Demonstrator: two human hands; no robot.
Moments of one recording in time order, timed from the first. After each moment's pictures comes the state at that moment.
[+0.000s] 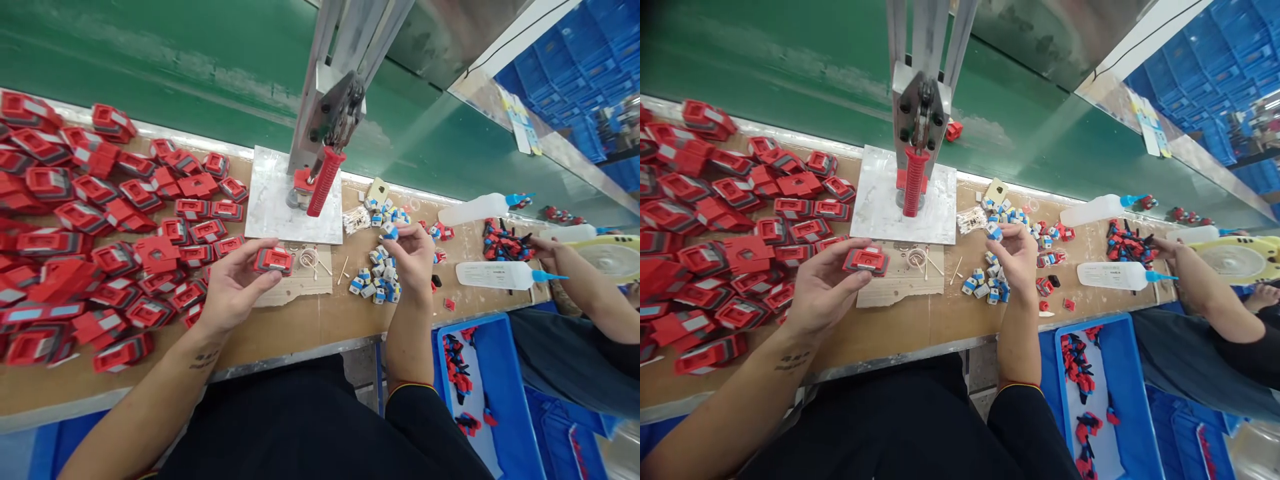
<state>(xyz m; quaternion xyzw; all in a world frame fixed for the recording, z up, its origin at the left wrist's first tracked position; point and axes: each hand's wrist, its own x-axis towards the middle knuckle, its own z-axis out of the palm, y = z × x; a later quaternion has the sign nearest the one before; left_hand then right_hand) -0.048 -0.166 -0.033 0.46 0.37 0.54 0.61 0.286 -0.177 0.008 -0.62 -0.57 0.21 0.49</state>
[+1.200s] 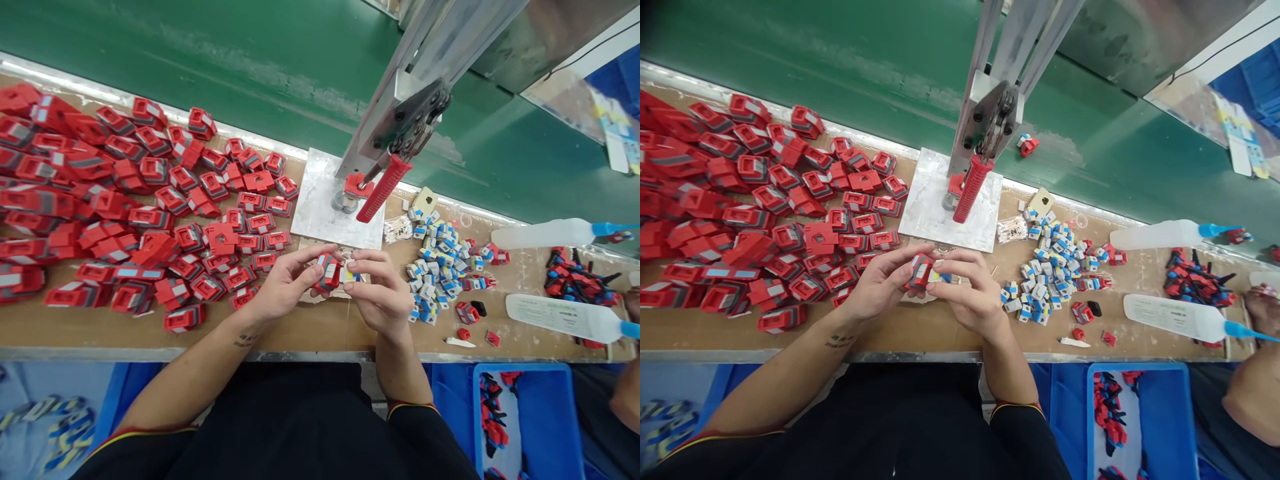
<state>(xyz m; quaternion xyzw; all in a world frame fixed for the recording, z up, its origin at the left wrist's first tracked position) -0.046 -0.169 -0.026 0.36 0.26 0.44 0.78 0.151 -0.186 0.012 -0.33 -0.78 0.13 0.51</state>
